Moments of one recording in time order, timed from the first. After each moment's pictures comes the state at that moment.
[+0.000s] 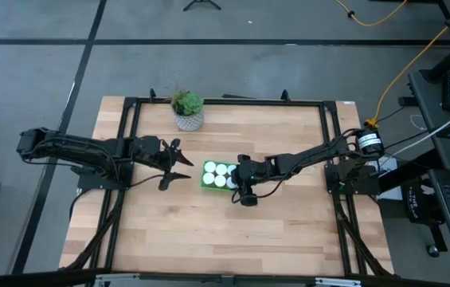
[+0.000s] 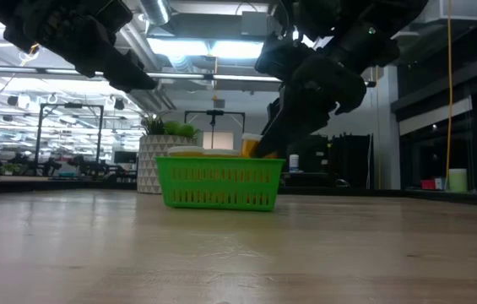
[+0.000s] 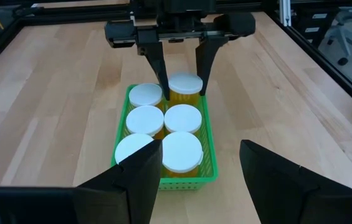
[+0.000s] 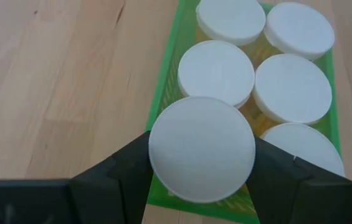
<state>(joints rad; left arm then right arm) 0.04 0.88 0.44 0.00 0.15 0.06 0.12 1.76 0.98 -0.03 0.05 -0.01</state>
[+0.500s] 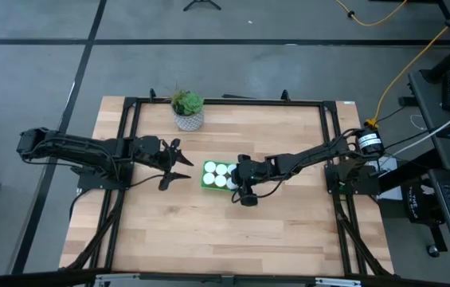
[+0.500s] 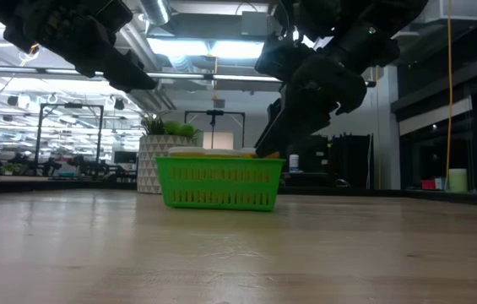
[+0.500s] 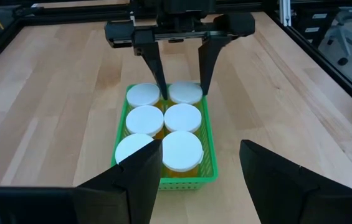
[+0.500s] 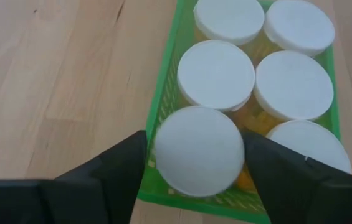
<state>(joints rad) 0.04 0.88 0.44 0.00 0.15 0.06 0.12 1.76 0.98 -0.03 0.05 -0.01</state>
